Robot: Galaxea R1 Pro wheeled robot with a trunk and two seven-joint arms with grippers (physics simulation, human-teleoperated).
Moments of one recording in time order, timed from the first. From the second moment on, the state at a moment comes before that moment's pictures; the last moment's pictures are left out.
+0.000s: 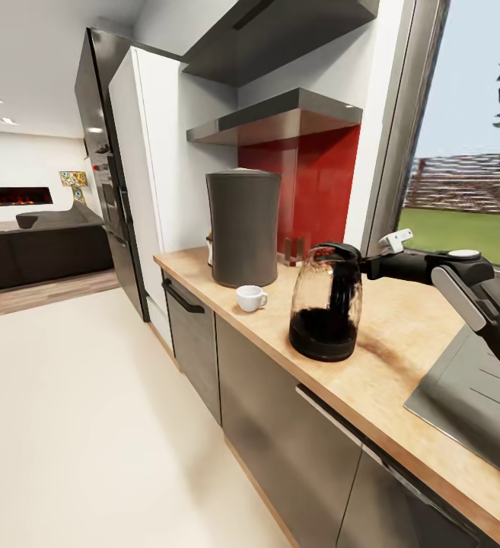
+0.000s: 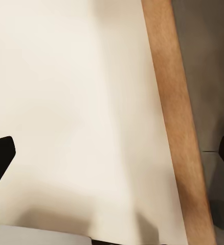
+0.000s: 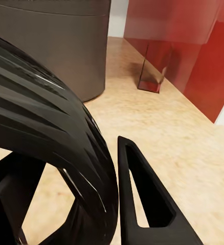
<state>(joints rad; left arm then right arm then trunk) -0.05 0.17 0.35 -0.03 0.47 -0.28 -0.84 -1.19 -0.55 0.50 -1.08 -0.55 0.61 0.39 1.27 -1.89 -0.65</state>
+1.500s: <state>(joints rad) -0.05 0.17 0.34 -0.03 0.47 -0.28 -0.83 -1.20 -0.54 0.48 -1.08 -0.44 0.63 0.39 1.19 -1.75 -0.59</state>
